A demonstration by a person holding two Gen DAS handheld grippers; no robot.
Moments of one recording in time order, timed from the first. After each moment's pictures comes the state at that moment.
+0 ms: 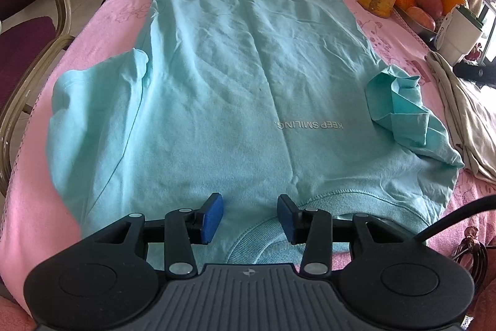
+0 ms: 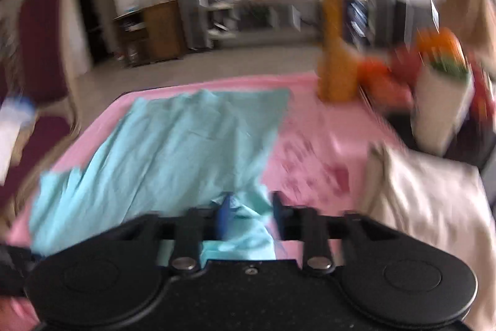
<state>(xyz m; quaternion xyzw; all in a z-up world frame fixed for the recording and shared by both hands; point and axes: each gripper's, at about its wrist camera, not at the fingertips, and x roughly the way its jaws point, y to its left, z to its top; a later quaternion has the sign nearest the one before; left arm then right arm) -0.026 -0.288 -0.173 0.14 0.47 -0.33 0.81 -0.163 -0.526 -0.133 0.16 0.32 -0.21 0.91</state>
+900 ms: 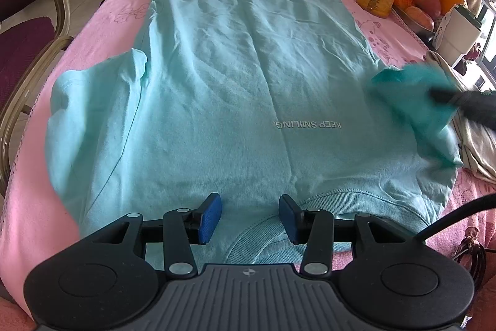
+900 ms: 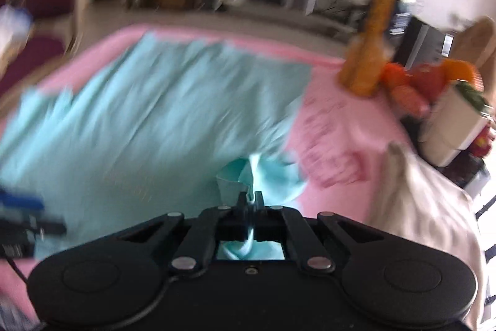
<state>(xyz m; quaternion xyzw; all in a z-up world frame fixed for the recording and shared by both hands) -0.027 -0.288 -0.174 0.14 0.46 -0.33 0.81 -0.140 -0.479 -0.147 0.05 0.37 -0.27 0.89</state>
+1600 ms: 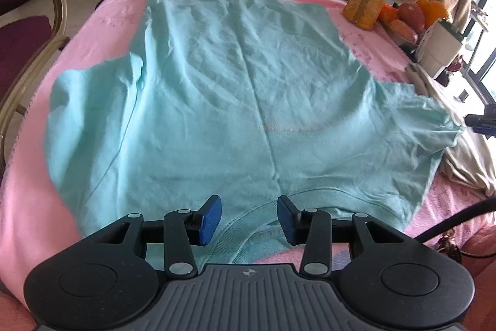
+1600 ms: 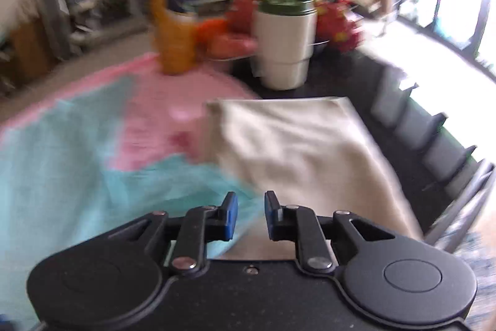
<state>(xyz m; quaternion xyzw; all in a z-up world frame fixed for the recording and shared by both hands) -0.040 -0.277 -0.154 0.10 0.45 -0.36 0.81 -0.237 -0.564 -0.148 0.27 0.32 -0.42 0.80</state>
